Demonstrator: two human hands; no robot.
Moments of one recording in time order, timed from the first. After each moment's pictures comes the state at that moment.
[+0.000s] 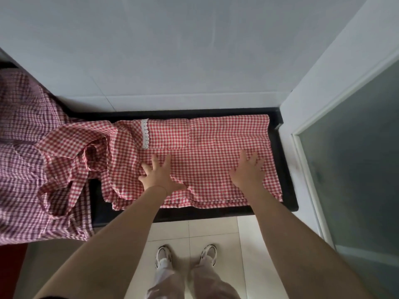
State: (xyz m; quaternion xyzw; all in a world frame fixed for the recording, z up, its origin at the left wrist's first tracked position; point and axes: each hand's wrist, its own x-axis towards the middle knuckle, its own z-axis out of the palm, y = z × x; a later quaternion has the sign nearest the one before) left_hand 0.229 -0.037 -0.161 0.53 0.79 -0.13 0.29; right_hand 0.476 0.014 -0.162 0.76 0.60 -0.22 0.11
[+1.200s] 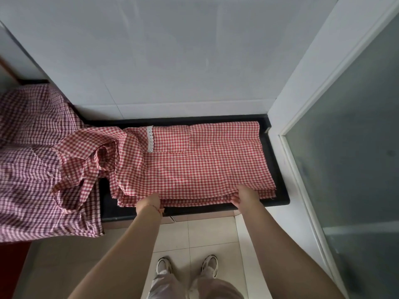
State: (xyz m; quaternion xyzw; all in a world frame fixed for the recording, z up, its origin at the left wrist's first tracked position) left_hand 0.220 -0.122 -0.160 -0.10 0.78 0.37 0.49; right_hand 0.486 -0.063 -0.161 0.73 0.03 -0.61 -0.30
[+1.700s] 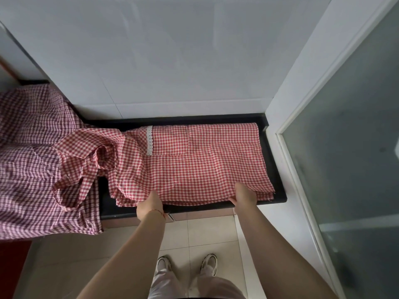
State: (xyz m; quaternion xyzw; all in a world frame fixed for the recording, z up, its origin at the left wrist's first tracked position) left_hand 0.245 -0.140 -0.148 -0.08 0.80 0.41 0.42; right_hand 0.484 -0.071 -0.153 0.79 0.07 -0.54 -0.28
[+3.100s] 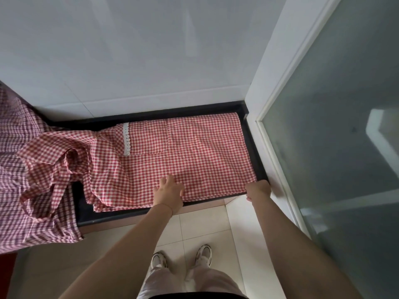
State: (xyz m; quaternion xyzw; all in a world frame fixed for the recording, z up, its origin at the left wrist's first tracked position) left_hand 0.316 -0.110 -0.153 0.68 0.69 -0.12 0.22; right_hand 0.575 -0.079 -0.159 0.87 0.18 -0.40 -0.22
